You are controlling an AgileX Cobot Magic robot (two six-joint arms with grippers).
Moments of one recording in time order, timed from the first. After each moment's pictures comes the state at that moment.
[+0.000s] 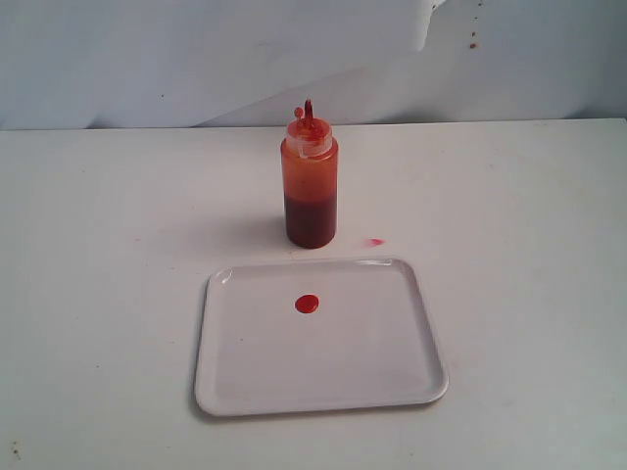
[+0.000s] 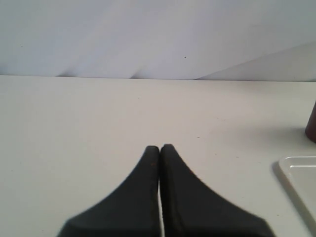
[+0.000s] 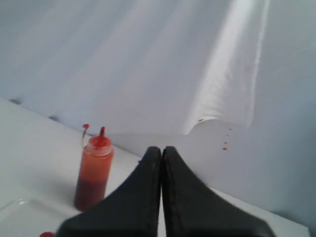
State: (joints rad) left arm 0.00 0.00 -0.01 0.11 0.29 -0.15; right arm 0.31 0.22 -0.63 0.10 0.50 -0.32
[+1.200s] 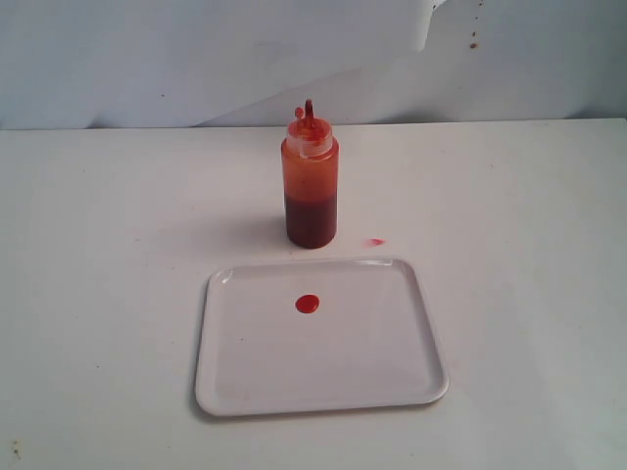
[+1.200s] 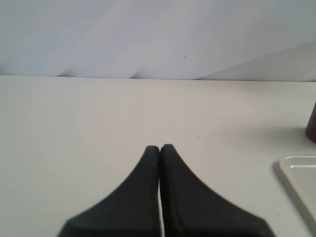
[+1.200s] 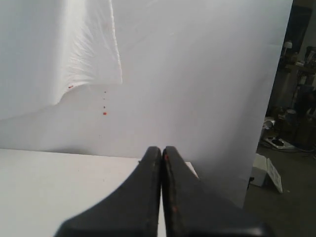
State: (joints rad) left arm 0.00 0.00 -0.01 0.11 0.29 -0.15; right arm -0.18 0.05 -0.29 0.11 0.29 -0.29
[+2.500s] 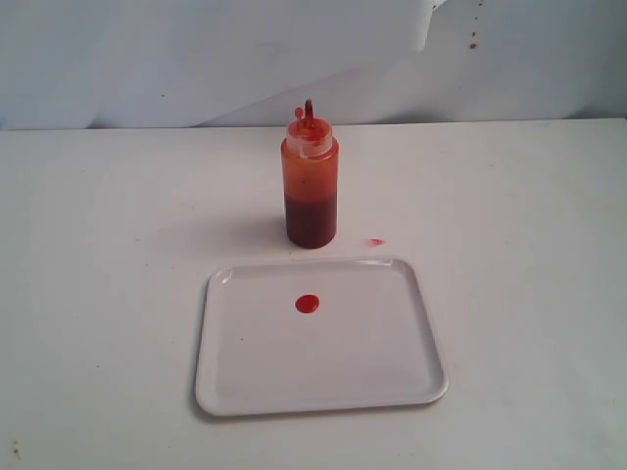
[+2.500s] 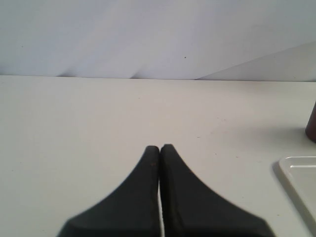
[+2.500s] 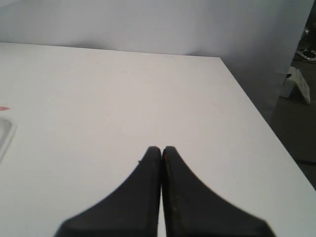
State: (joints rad) left arm 0.00 0.00 -0.01 0.11 0.29 -0.15; right arm -0.13 0.05 0.00 0.02 0.31 -0.15
